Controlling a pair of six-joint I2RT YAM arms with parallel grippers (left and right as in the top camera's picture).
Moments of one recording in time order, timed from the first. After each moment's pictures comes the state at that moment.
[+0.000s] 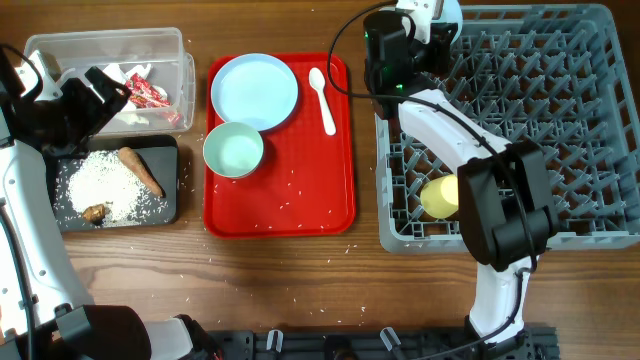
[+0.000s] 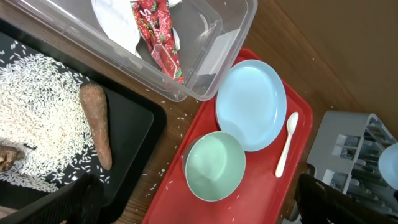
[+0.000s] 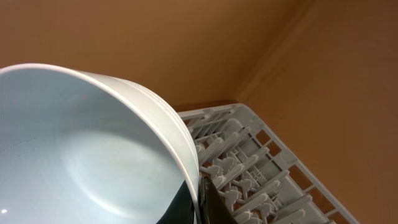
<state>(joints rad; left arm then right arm) 0.44 1.54 1.60 -1.12 0.37 -0.30 0.38 2.10 1.50 0.15 1.18 -0.13</state>
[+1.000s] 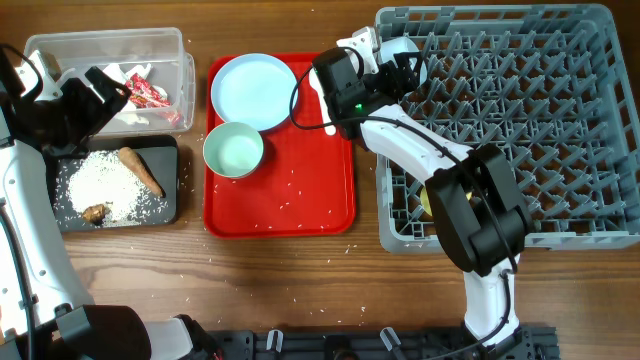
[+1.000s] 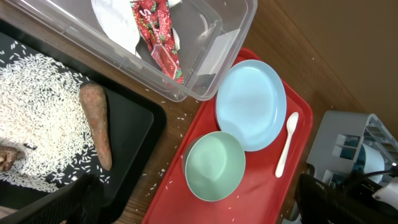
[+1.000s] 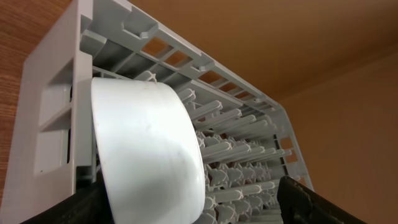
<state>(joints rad) 0.44 1.54 1.60 -1.12 0.37 -0.30 0.54 2.13 1.50 -0.18 1.12 -0.19</state>
